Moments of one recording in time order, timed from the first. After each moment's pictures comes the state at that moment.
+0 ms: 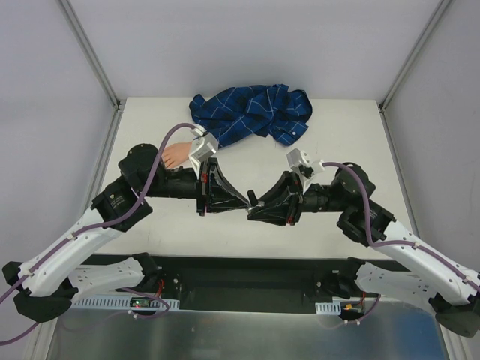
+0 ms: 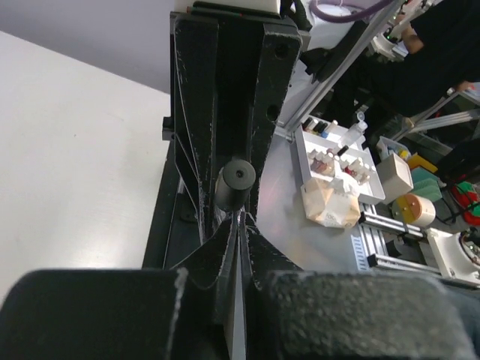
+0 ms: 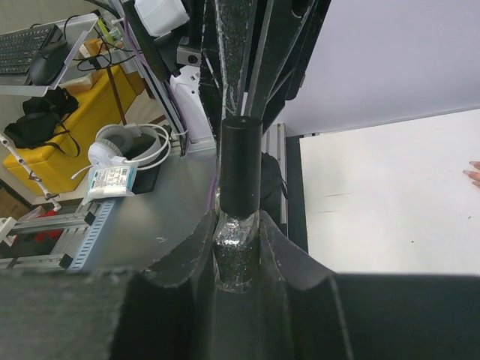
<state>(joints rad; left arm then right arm) -0.87 0.92 1.19 -0.30 0.73 -0.46 0.92 0.86 0.91 0.08 -0.73 0.36</state>
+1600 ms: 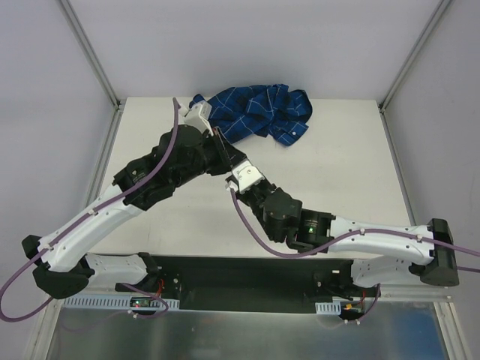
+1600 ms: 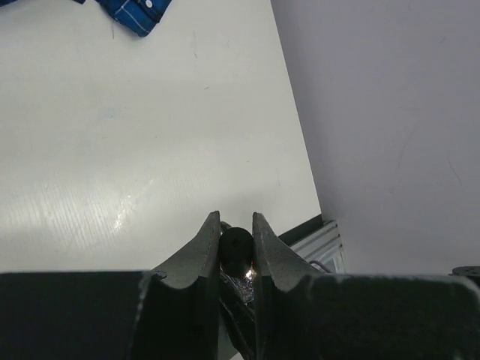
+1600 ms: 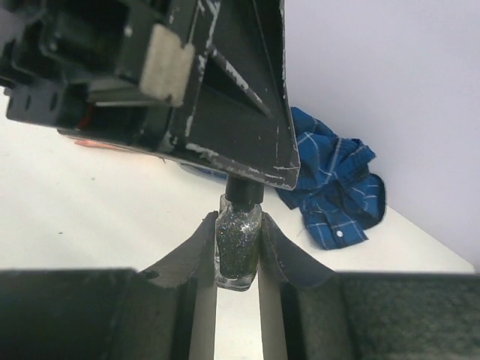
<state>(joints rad) -0.92 1.17 1.44 -0.64 -0.18 -0.87 1.40 1.23 1.04 0.17 0.89 -0.37</state>
